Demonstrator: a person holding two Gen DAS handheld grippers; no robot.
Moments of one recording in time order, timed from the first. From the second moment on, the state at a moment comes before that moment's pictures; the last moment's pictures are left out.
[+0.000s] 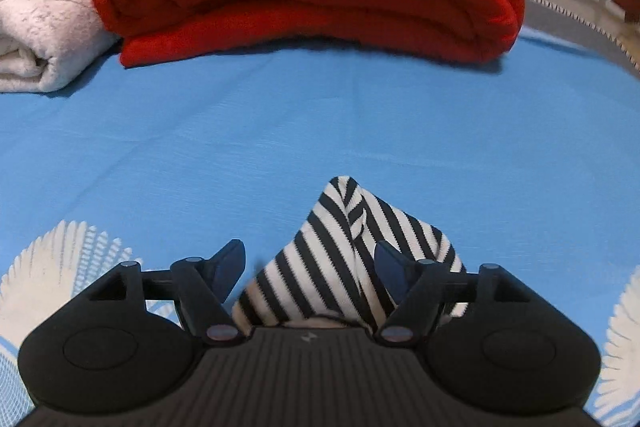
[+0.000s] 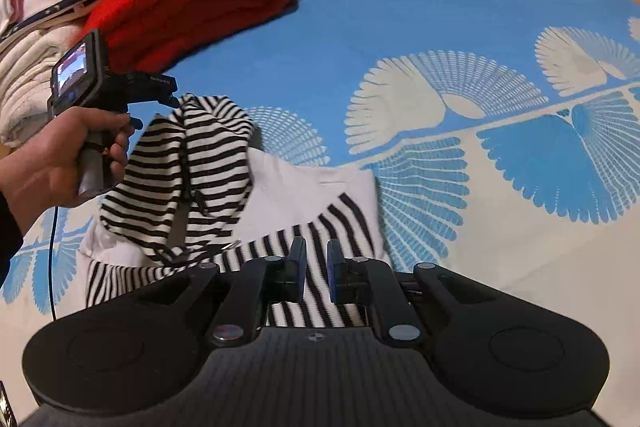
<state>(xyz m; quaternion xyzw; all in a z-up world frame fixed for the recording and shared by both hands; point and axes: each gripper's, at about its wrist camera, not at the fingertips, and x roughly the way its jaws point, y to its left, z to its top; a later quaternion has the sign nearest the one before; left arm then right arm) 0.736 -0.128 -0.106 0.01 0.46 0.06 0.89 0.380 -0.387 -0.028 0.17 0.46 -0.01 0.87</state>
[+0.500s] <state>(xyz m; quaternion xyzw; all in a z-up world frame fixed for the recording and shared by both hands) 0.730 -0.137 -0.117 0.06 0.47 0.05 0.88 0.386 -0.394 -0.035 0.15 0.47 -0.02 0.87</state>
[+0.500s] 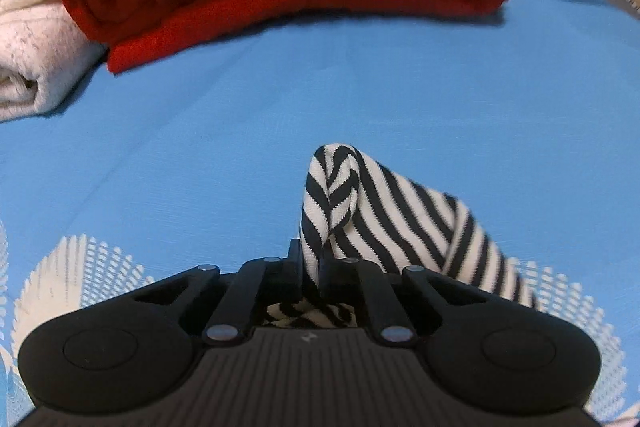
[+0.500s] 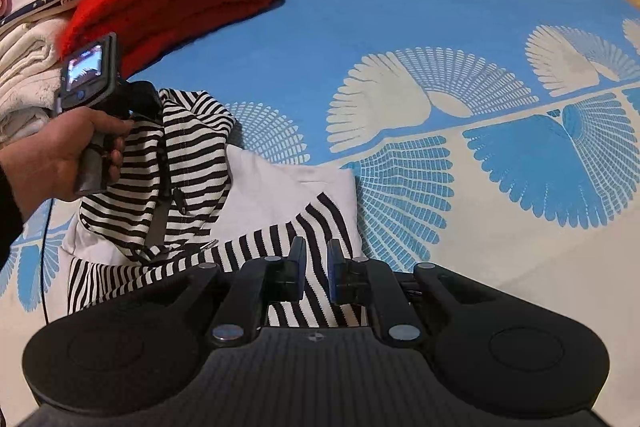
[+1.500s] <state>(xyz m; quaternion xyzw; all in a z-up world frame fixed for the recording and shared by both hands) 0.322 -0.004 -0.049 -0.12 0.49 -0.15 0.85 0.345 -0.379 -0.029 0.20 0.48 0.03 0.85</state>
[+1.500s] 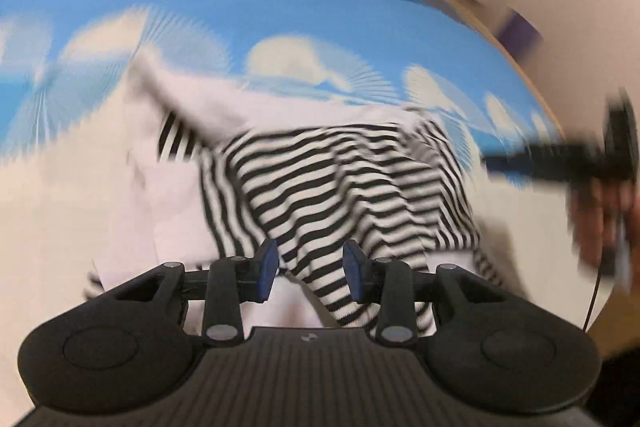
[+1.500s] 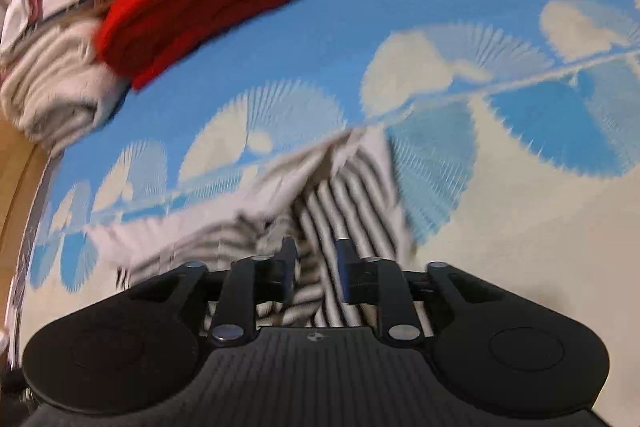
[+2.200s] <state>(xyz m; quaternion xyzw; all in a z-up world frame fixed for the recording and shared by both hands) 0.371 -0.003 -0.092 -0.18 0.56 -0.10 0.80 0.372 -0.342 -0.075 0.22 0.53 0.09 0.81</state>
